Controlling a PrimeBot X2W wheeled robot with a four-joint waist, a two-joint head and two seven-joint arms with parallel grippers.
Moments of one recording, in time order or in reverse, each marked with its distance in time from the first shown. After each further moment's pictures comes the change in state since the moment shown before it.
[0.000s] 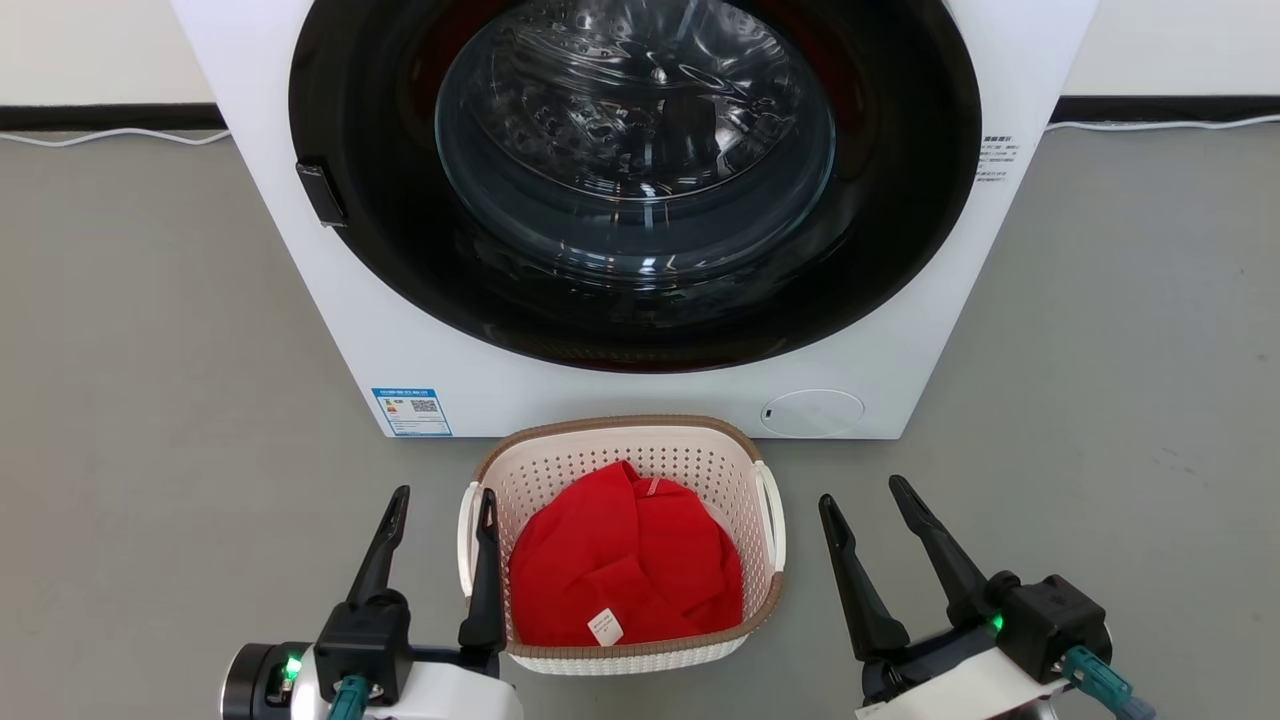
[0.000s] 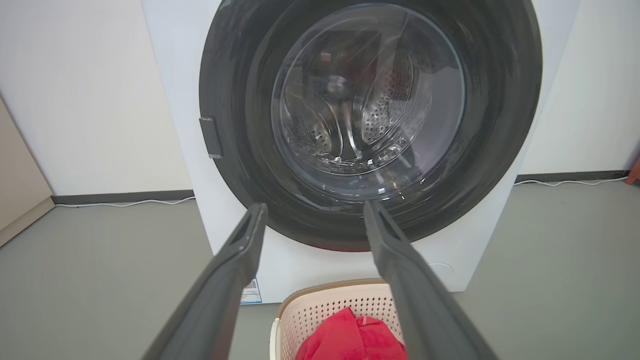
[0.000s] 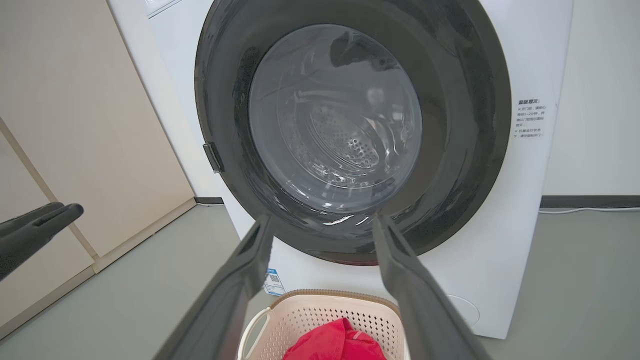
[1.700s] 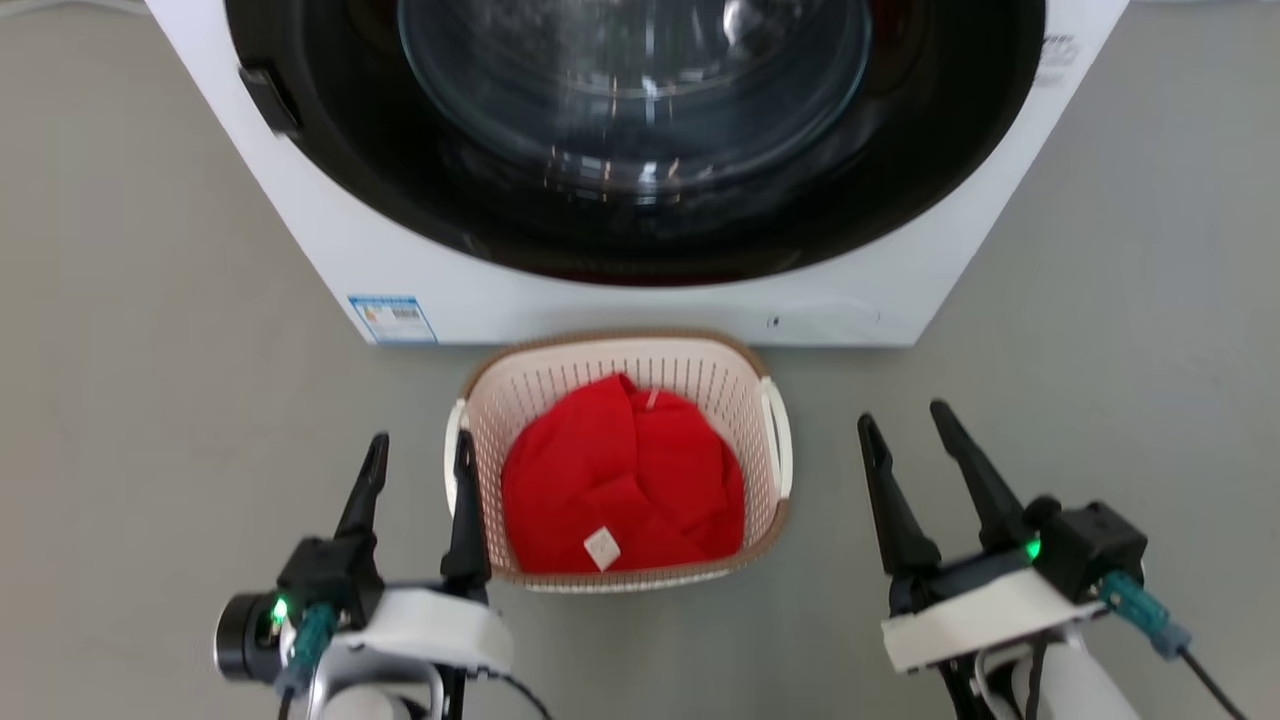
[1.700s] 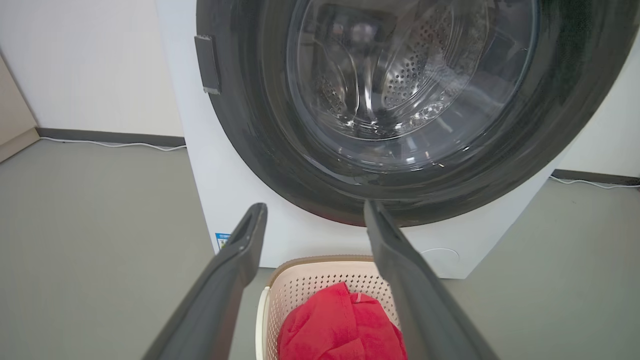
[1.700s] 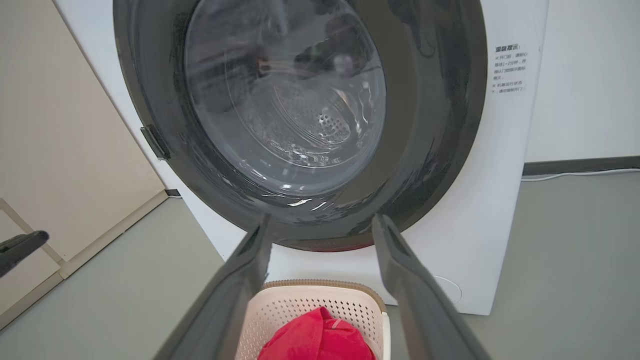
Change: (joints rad) left arm -0.102 -0.010 0.030 0.070 -0.109 0.004 -0.003; right arm -0.104 -0.001 -0.066 0.043 0.019 0.000 -0.003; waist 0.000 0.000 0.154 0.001
